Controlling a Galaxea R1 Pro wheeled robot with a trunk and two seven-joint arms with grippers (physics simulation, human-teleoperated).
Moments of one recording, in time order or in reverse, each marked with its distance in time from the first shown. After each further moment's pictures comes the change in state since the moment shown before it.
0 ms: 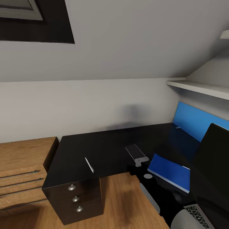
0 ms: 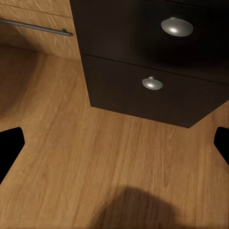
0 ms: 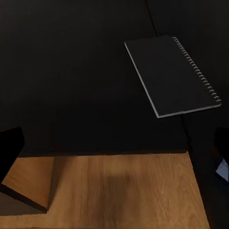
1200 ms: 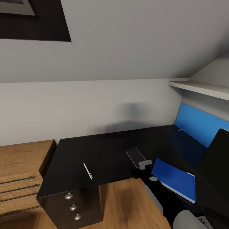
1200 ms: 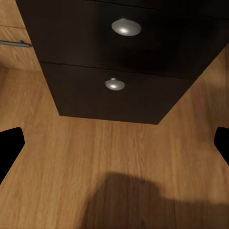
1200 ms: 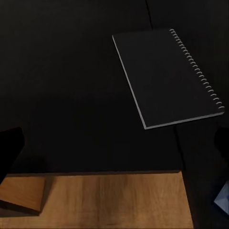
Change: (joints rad) left arm 0.144 -0.002 -0.009 -0.002 -0.014 -0.183 -0.196; right arm -0.001 -0.007 -0.103 0.127 0.078 -0.067 0.142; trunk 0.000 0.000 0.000
